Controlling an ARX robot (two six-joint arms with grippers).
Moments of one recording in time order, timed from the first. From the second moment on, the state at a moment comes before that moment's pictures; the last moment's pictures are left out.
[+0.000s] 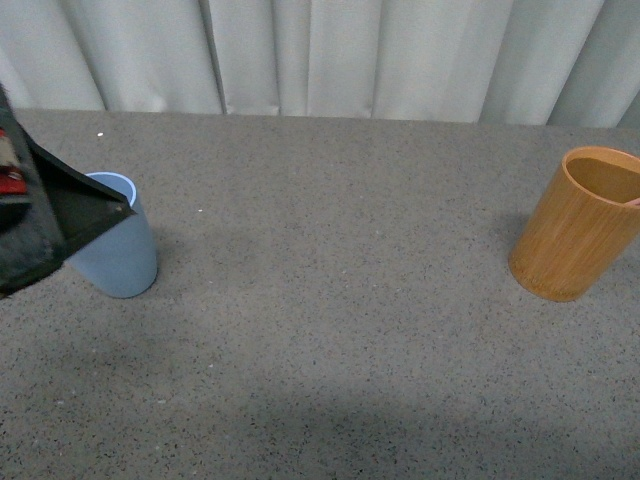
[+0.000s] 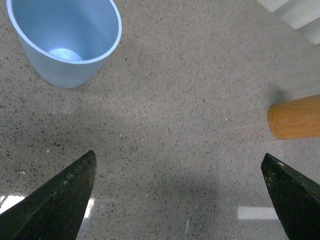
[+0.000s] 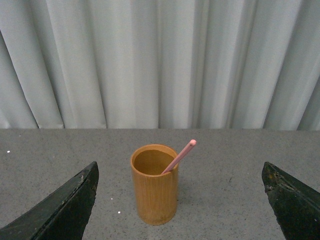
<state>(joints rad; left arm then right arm) -0.34 1.17 0.38 0.16 0.00 -0.61 0.00 0.00 0.00 0.00 0.00 0.00</state>
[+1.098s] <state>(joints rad) -0.30 1.52 0.55 0.13 -0.19 -0.73 0.00 0.00 0.00 0.00 0.00 0.00</state>
